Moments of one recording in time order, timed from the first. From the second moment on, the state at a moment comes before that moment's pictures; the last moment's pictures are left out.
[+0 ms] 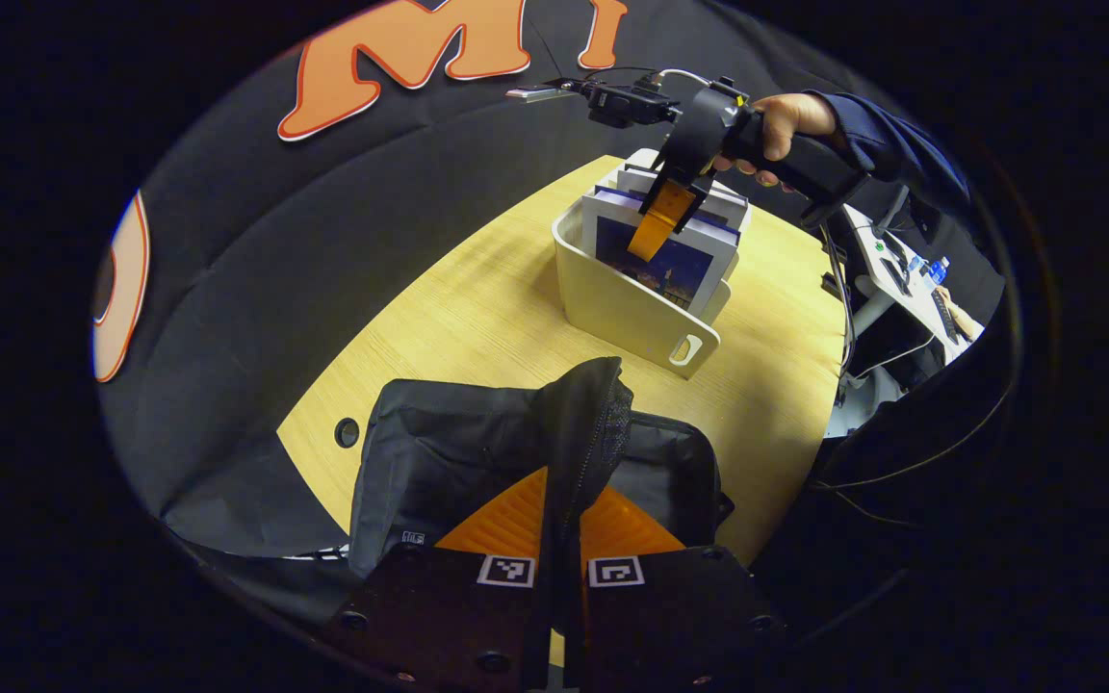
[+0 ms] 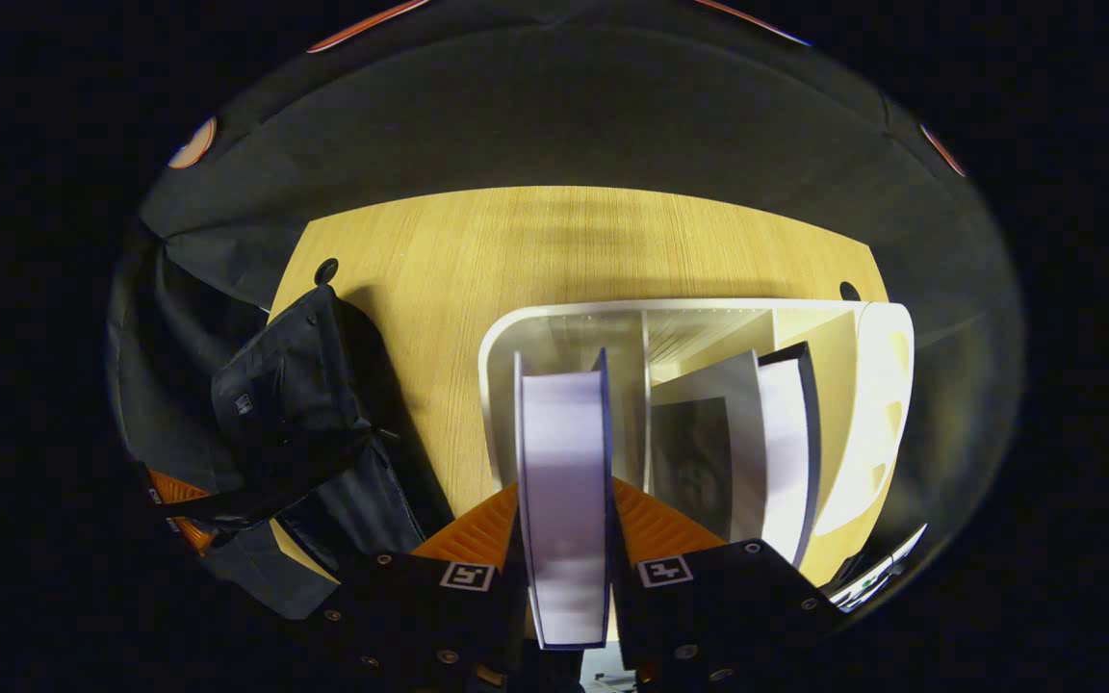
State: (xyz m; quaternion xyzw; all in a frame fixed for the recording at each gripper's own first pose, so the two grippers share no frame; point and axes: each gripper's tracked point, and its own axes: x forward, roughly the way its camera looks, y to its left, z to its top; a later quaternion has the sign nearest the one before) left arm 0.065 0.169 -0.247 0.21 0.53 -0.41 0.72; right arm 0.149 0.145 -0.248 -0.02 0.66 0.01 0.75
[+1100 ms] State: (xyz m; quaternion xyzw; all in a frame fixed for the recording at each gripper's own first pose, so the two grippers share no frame) left arm 0.065 0.168 -0.252 0.21 0.53 -0.41 0.71; right arm 0.095 0.111 -0.078 0.10 0.56 0.02 0.82
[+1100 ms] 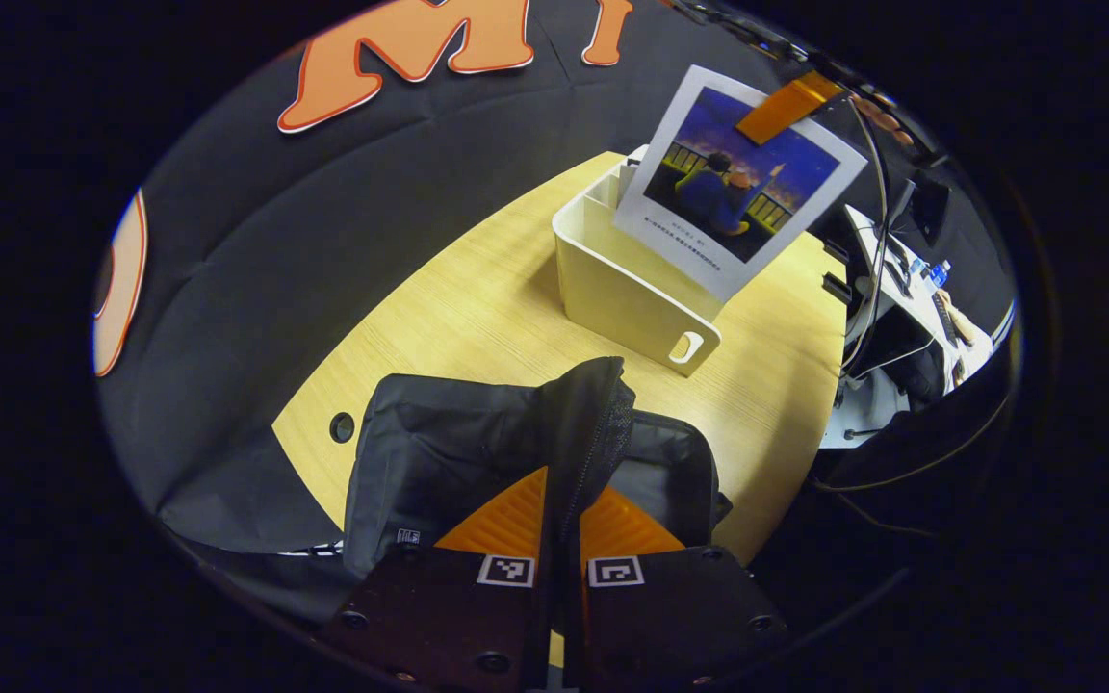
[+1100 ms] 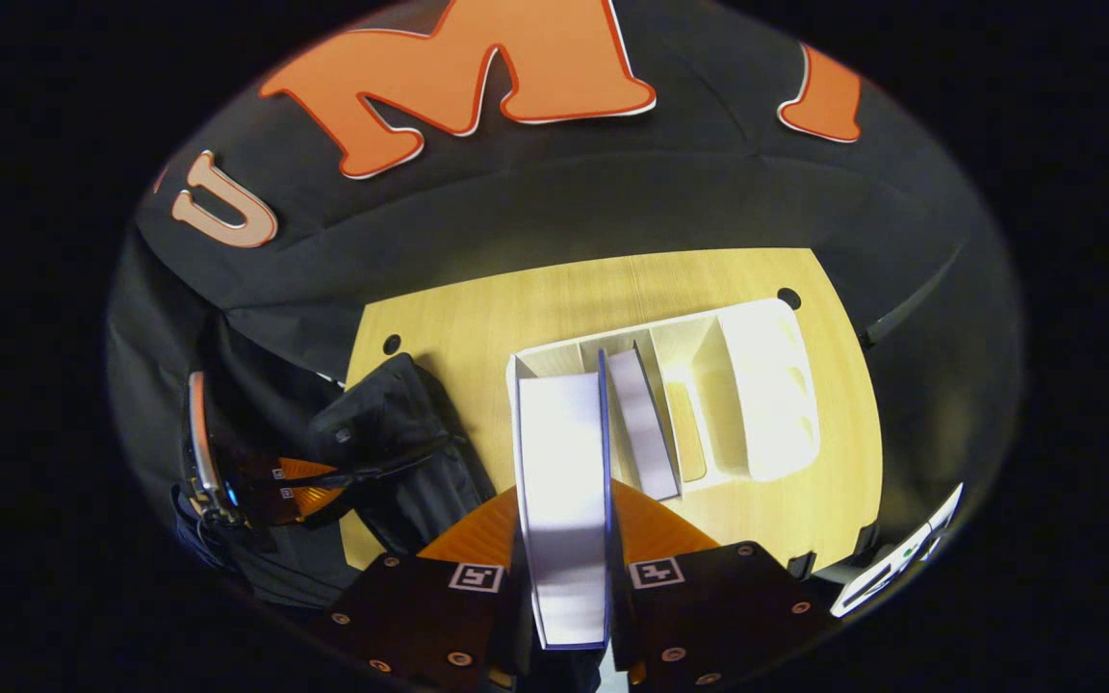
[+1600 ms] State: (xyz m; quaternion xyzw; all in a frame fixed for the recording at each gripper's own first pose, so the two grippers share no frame) left arm 0.067 0.155 -0.241 0.21 0.51 -0.42 0.72; right arm 0.028 0.158 -0.076 0.21 0.50 0.05 0.84
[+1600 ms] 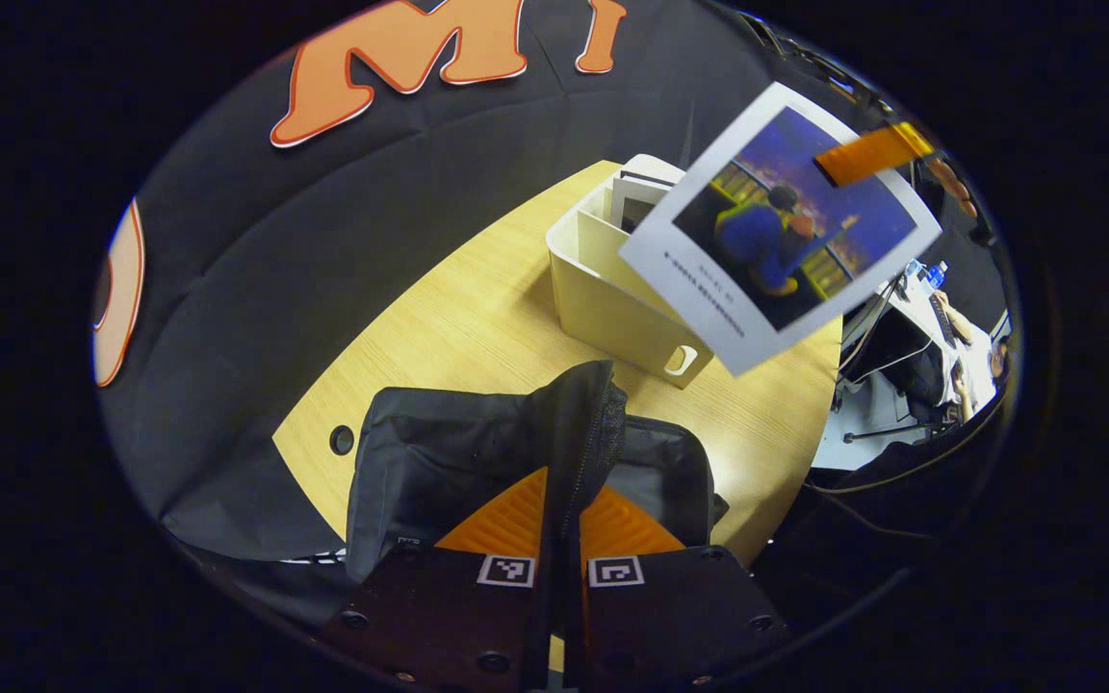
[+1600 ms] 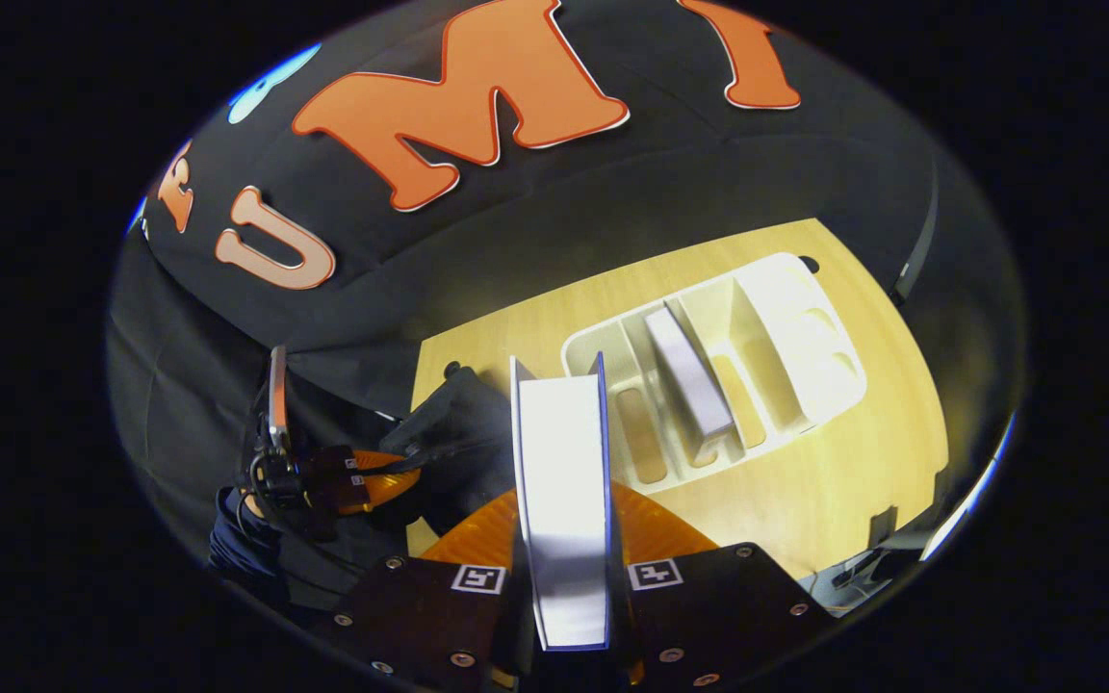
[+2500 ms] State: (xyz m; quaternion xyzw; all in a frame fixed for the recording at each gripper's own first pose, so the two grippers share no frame) left arm 0.072 0.133 -0.219 0.14 0.48 -0.39 0.77; right arm 0.004 0.253 -0.193 0.46 0.44 0.04 0.77
